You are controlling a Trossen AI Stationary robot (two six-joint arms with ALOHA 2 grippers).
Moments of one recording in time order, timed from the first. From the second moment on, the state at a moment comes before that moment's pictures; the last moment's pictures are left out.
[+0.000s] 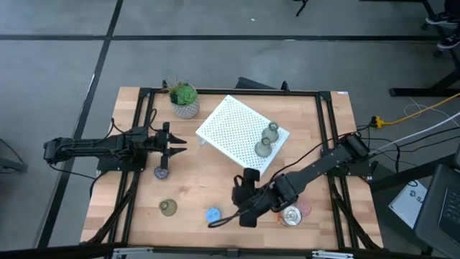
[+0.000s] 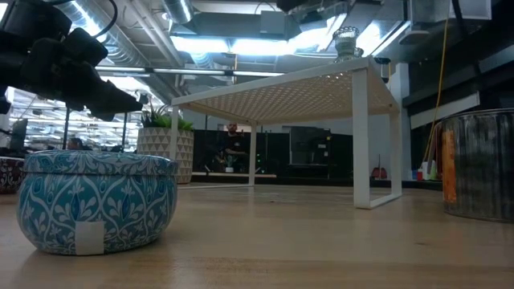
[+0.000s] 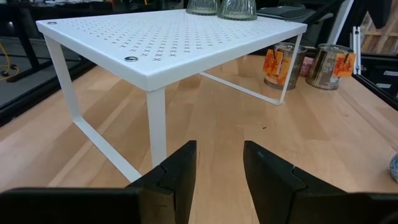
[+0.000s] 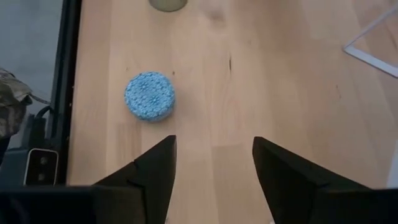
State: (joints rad) left arm 0.16 0.24 0.01 0.03 0.04 -0.06; right arm 0.55 1.93 1.72 -0.83 0.38 0.51
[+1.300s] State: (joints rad) left arm 0.10 0.29 0.19 -0.14 0.15 -0.29; right arm 0.48 1.93 1.72 -0.83 0.38 0.45
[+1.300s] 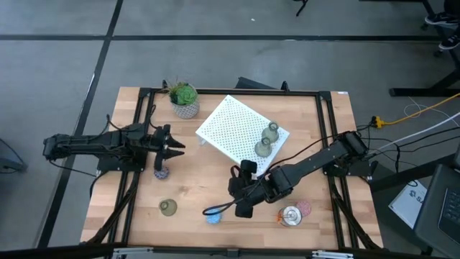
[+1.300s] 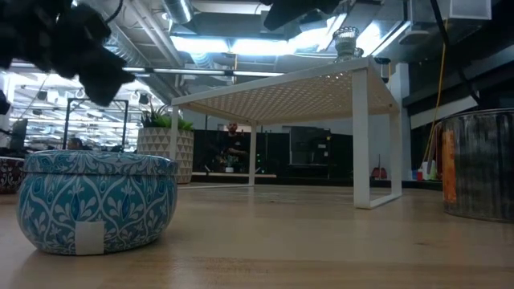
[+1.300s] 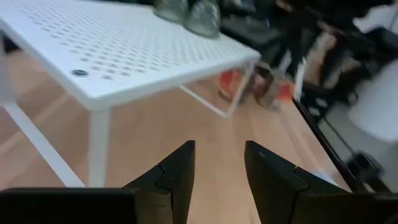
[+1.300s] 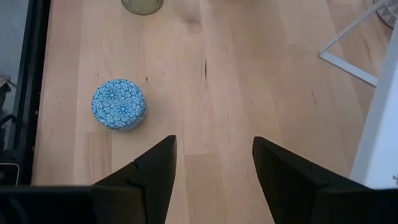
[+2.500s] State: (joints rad) left arm -0.84 1.20 0.91 -0.86 0.03 -0.52; right arm 0.48 1.93 1.72 -0.83 0.38 0.47
